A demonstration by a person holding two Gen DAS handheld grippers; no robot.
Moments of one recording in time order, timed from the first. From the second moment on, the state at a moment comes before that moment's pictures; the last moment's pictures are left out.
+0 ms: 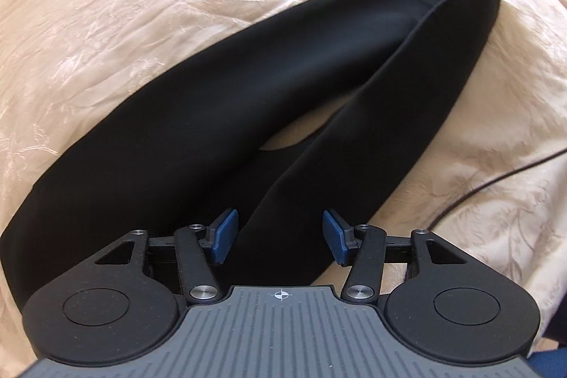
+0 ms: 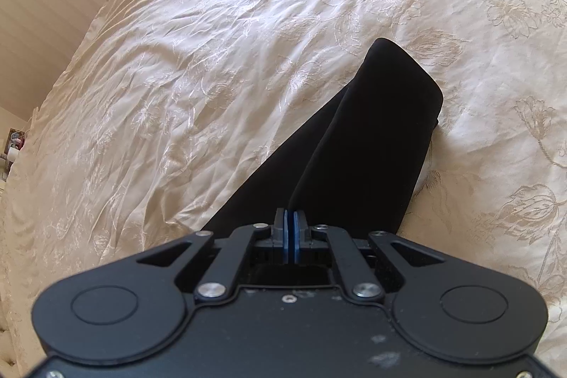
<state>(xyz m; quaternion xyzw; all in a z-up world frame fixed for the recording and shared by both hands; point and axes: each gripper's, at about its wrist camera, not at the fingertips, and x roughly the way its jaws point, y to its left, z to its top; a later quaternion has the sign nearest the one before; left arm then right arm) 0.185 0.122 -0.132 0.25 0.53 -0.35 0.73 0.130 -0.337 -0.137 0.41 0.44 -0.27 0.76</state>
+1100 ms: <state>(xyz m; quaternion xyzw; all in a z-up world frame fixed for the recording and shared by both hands) 0.302 0.082 -0.140 0.24 0.55 -0.18 0.78 0.205 -0.363 -0.211 0.40 0.48 -0.27 0.73</state>
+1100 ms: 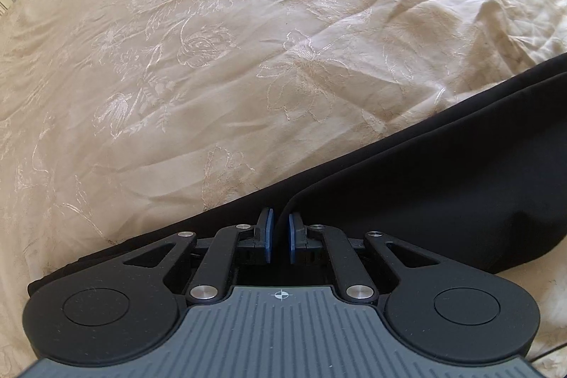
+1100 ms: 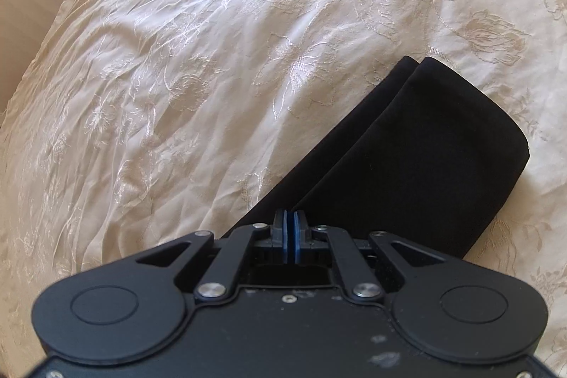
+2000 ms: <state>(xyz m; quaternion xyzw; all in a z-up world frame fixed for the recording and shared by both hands) 0.304 0.074 -0.145 0.25 0.56 -0.15 0.78 0.147 -0.449 -0.188 0.28 0.46 -0.23 0.81</state>
